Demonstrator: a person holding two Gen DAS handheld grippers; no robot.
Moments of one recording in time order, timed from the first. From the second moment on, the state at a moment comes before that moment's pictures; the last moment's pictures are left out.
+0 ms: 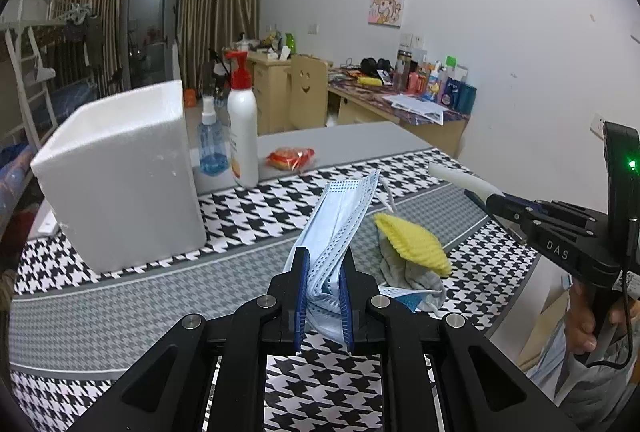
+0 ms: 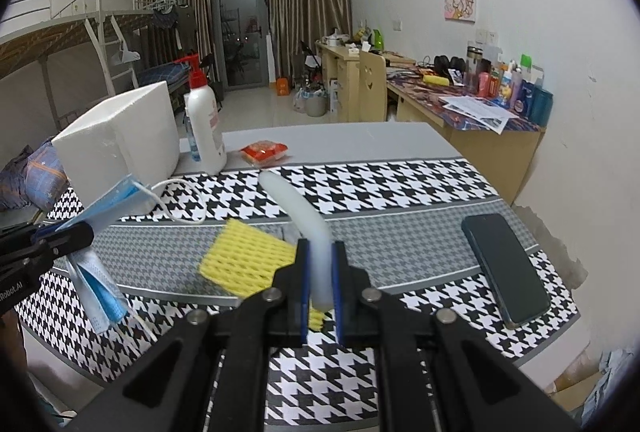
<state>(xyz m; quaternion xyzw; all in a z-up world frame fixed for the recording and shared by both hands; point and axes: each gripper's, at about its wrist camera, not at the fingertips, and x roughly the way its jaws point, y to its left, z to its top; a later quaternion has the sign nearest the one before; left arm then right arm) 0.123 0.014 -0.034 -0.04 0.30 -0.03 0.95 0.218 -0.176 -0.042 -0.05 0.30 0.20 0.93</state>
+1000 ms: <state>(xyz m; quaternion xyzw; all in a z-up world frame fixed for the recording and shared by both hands) 0.097 0.048 0.015 -0.04 0.25 -0.01 0.97 0.197 -0.145 -0.006 -0.06 0.26 0.22 0.94</state>
